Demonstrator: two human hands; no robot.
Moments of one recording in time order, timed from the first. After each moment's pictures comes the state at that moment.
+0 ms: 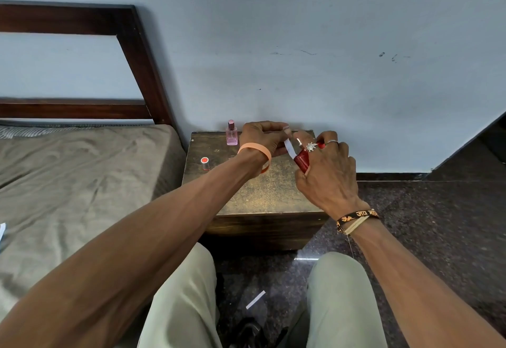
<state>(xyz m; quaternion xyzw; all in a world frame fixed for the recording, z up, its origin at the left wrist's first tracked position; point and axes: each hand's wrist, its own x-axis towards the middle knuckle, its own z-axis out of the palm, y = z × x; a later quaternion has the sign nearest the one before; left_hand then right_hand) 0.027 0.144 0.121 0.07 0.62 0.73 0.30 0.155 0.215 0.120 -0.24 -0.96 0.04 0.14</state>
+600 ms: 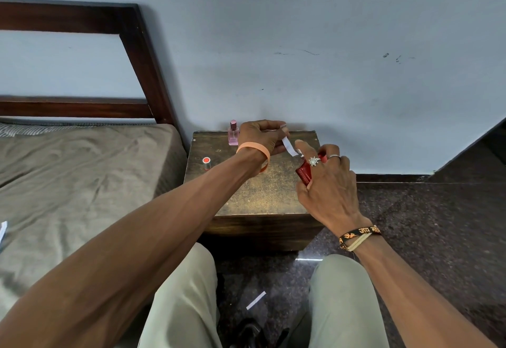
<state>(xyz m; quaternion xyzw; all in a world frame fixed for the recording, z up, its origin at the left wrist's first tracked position) 0.016 0.142 0.117 0.05 0.62 0.73 0.28 0.167 0.210 0.102 -0.23 -0.96 0.05 0.15</state>
